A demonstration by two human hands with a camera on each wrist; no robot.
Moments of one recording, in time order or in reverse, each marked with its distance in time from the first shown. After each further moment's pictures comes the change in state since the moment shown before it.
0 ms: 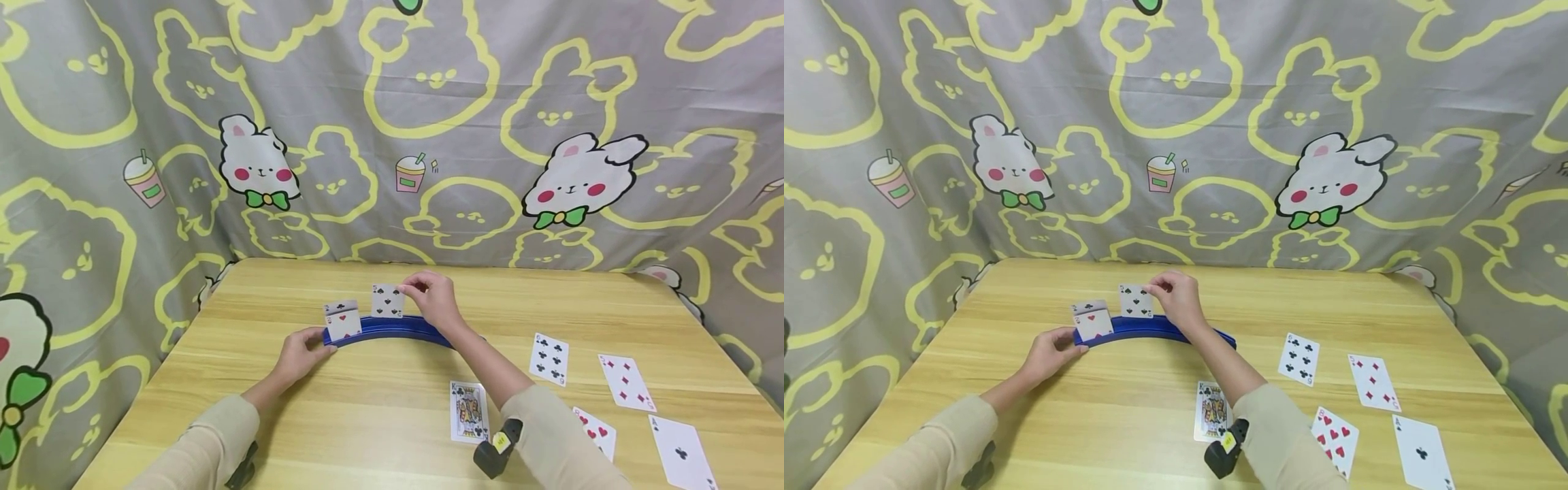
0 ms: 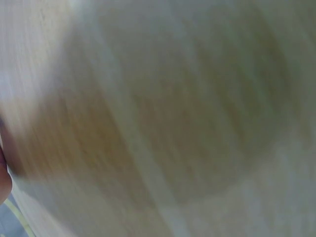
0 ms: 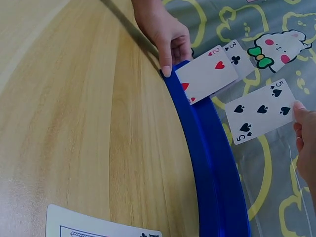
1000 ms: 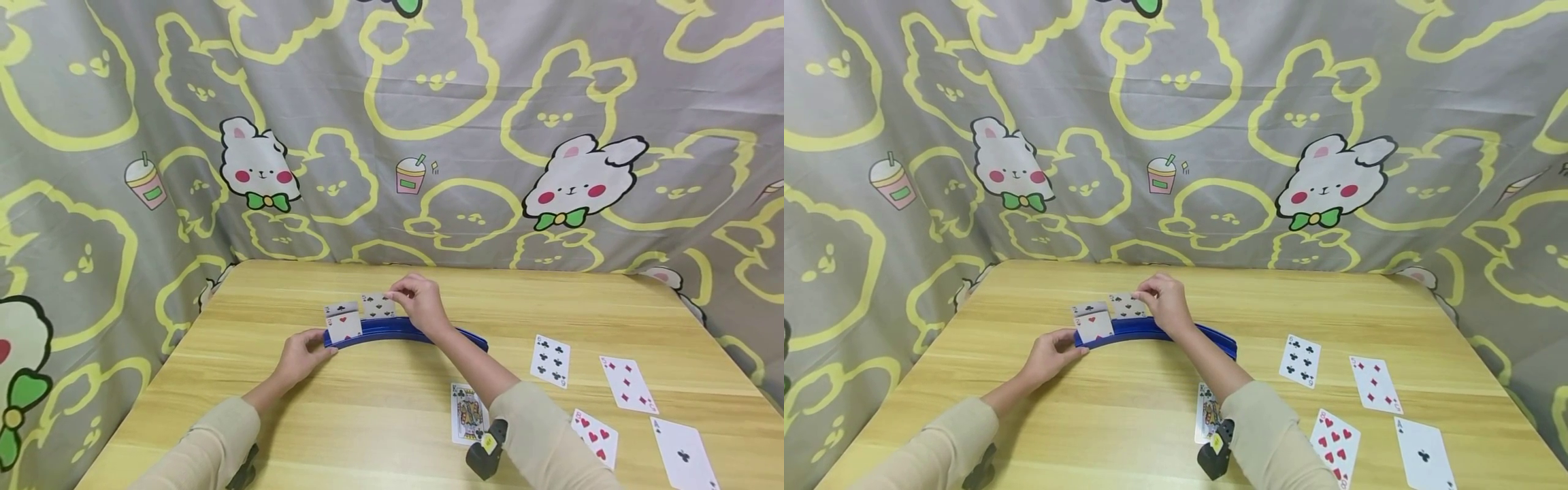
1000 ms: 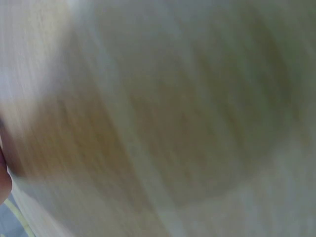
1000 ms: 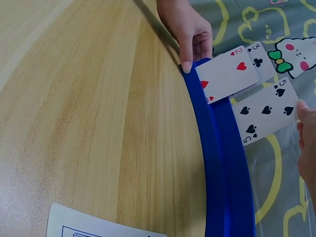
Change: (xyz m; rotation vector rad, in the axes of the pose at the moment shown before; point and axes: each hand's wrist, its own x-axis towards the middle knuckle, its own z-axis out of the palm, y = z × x) left_hand -0.001 0.001 0.001 -0.004 0.006 -0.013; right_hand 0.000 -0.002 0.017 0.009 -0.050 -0.097
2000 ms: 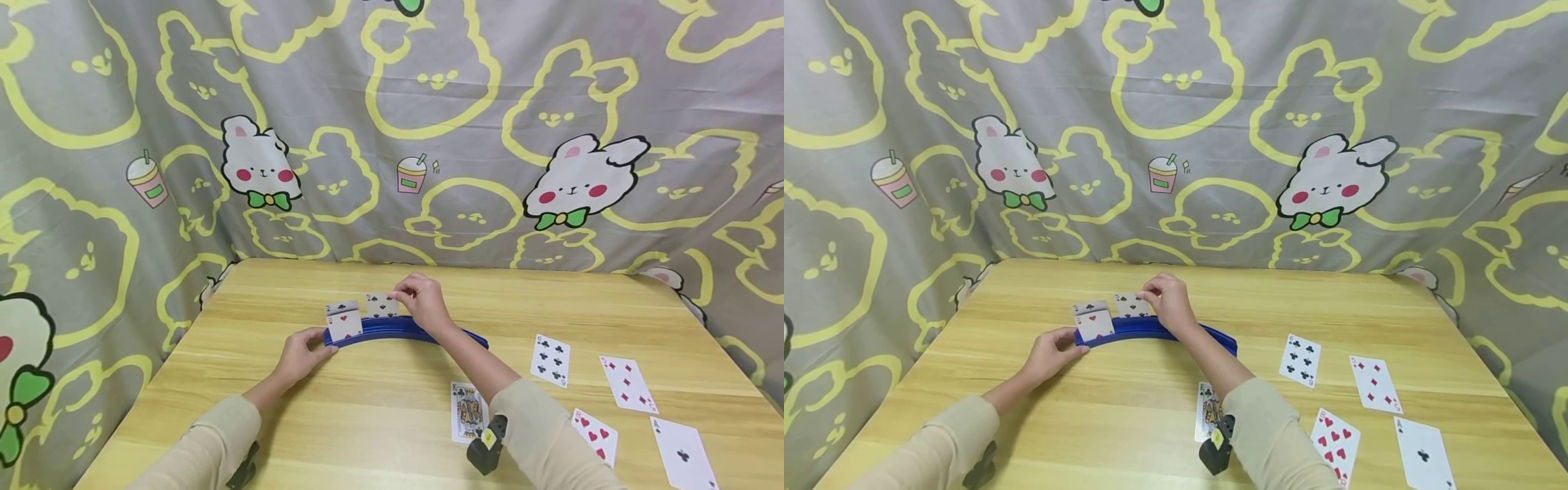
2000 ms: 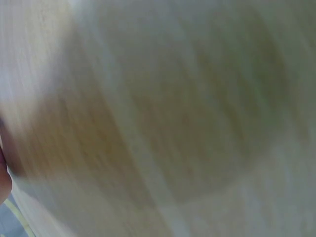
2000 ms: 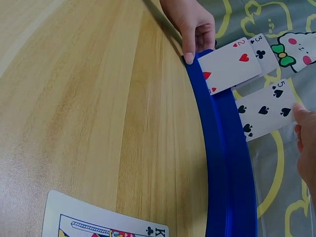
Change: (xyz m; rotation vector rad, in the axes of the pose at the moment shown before) left_hand 0.000 0.001 0.000 -0.009 0.002 0.020; right_hand 0.000 0.007 -0.001 -0.121 -0.020 -0.010
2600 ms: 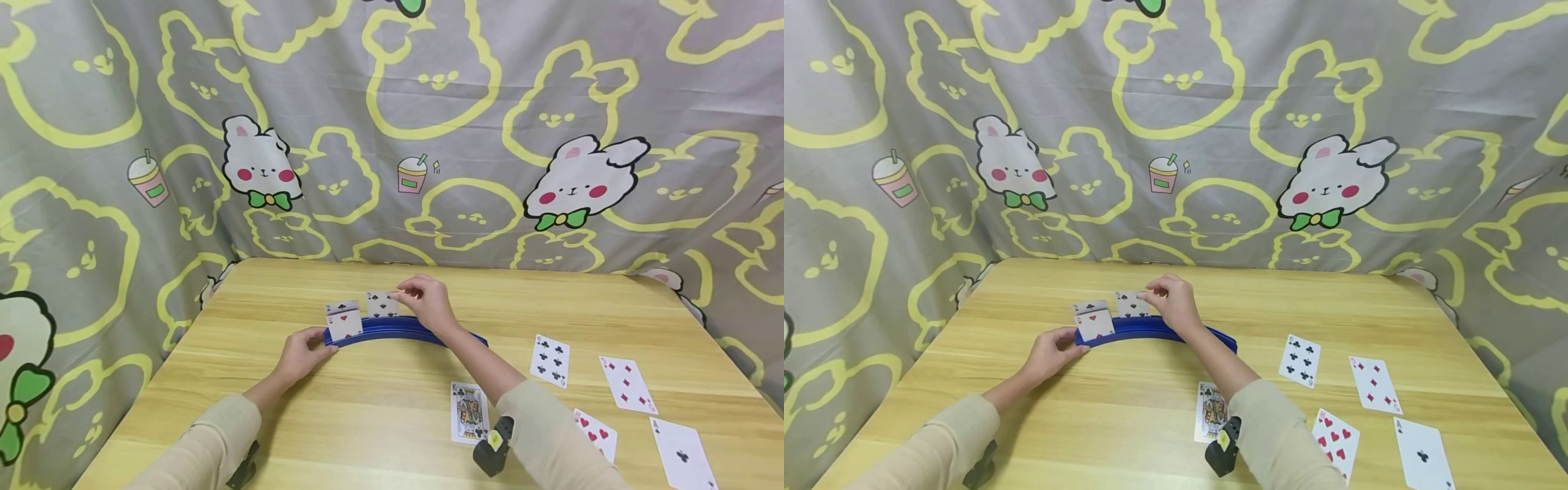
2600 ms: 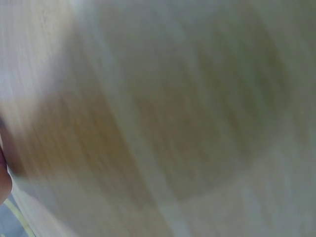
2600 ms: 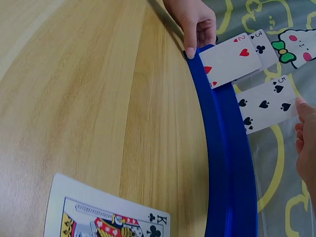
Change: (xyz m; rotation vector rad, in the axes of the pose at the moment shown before) left_hand 0.000 -0.001 0.000 0.001 -0.001 -0.007; right_hand -0.004 0.004 -0.008 0.087 -0.018 0.075
